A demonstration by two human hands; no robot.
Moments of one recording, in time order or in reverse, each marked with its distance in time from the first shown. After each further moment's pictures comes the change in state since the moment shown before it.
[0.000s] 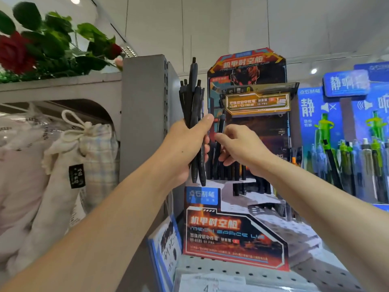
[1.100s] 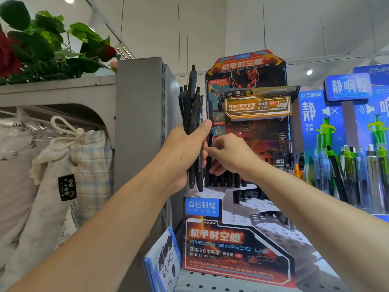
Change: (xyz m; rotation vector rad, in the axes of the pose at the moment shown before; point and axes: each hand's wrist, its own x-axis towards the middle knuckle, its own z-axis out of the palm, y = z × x) left_hand 0.016 -0.006 -0.002 0.053 0.005 -0.008; right_hand 0.017 0.006 0.017 -0.089 -0.129 0.040
